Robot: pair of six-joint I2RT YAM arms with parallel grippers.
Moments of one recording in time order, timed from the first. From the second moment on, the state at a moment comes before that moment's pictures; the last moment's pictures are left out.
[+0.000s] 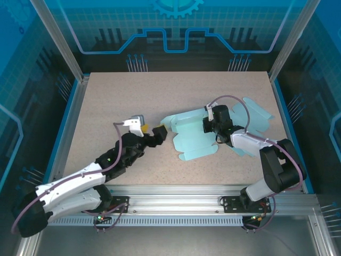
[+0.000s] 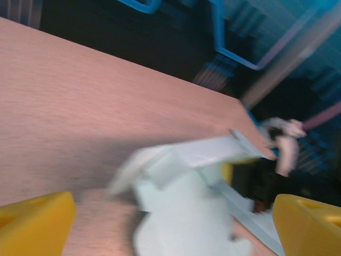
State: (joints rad) left arm -0.77 0.91 0.54 0.11 -0.41 -0.66; right arm 0.38 1.51 0.76 0.06 0.07 0.08
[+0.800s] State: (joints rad) left arm -0.44 1.53 0.71 0.11 -0.17 -0.66; right arm 0.38 1.51 0.76 0.07 0.06 0.08
